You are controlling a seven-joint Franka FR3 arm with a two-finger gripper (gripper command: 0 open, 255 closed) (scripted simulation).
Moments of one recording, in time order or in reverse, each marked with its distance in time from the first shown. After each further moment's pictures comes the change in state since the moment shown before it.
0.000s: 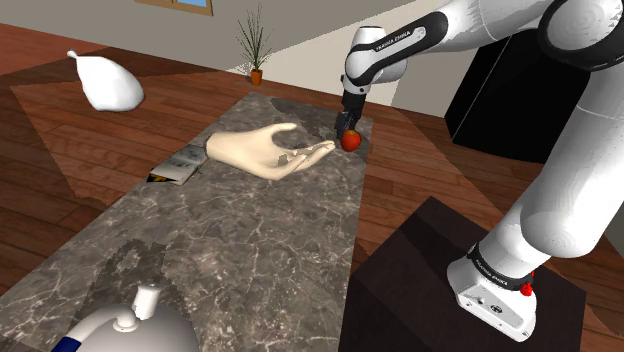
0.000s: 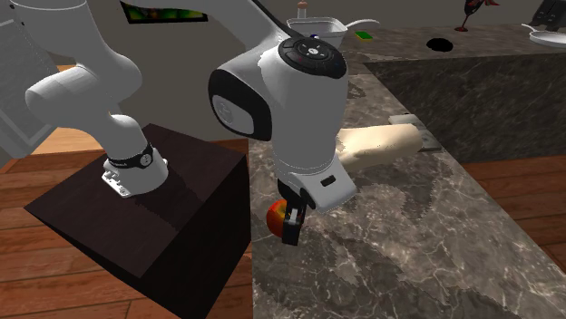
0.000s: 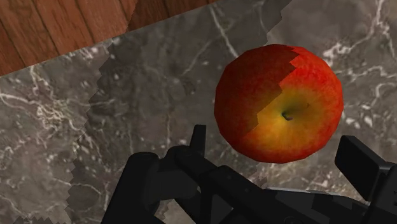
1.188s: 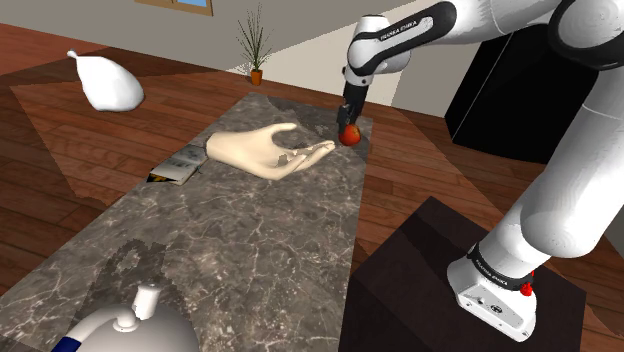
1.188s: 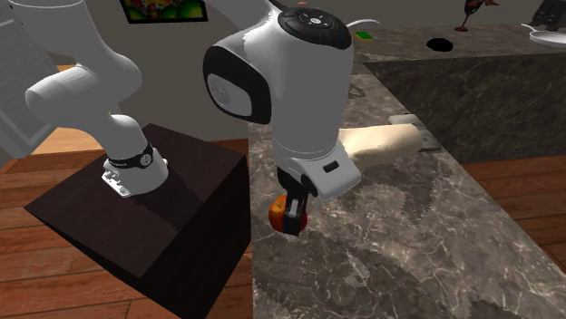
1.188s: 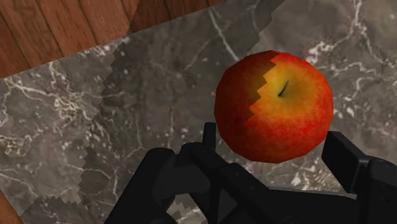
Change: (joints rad) arm 0.001 -0.035 -0.002 0.026 -0.009 -0.059 0.009
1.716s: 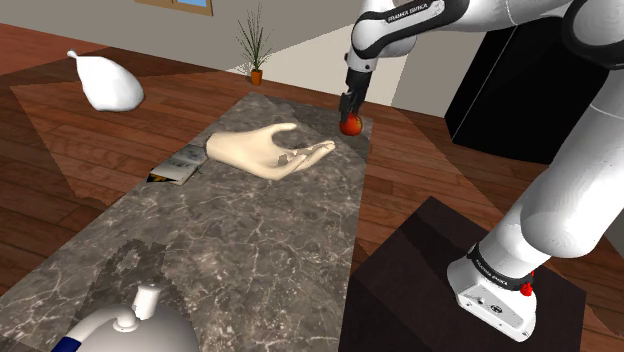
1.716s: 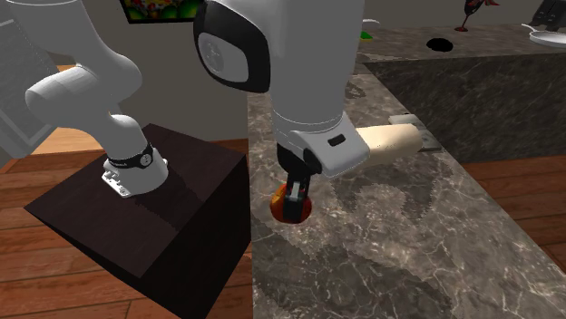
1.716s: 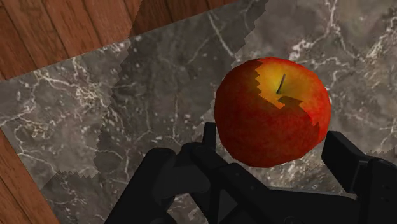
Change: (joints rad) arm 0.001 -0.043 -0.002 0.055 -0.012 -0.098 0.012
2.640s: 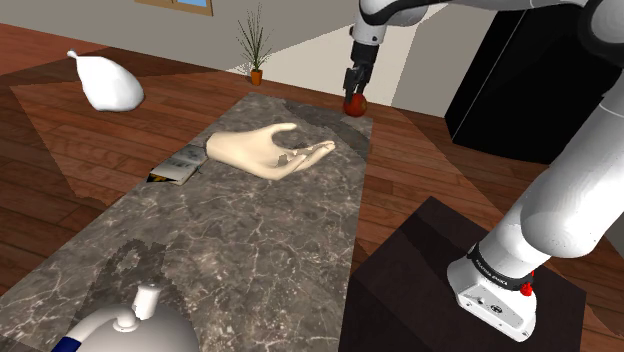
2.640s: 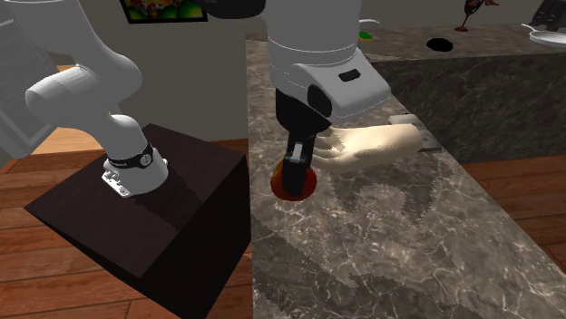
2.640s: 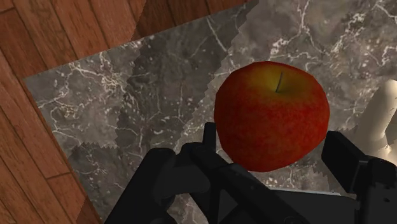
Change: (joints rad) arm 0.001 -0.050 -0.001 0.127 -0.013 -0.176 0.017
